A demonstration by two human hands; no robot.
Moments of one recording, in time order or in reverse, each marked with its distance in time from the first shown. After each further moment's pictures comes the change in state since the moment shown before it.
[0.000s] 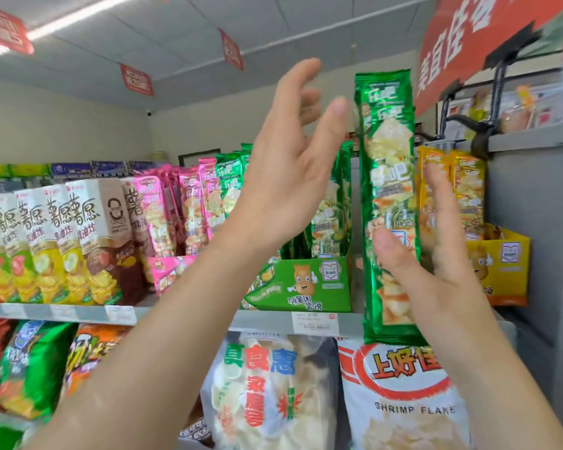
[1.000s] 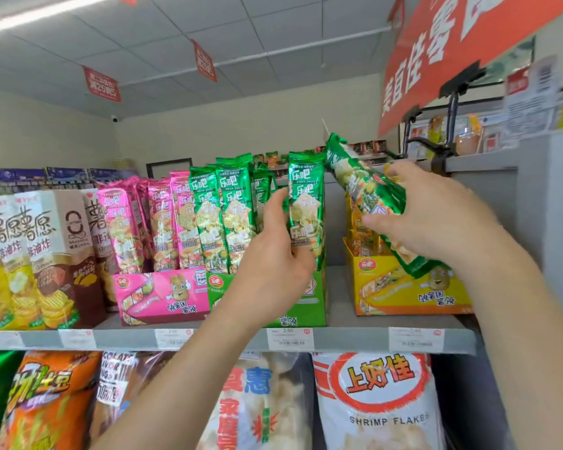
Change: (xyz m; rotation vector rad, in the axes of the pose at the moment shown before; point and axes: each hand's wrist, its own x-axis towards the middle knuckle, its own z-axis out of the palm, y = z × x) left_hand -0.055 -0.046 0.021 0.076 -0.232 -0.357; right_hand 0.085 -0.036 -0.038 -1.306 -0.062 0.244
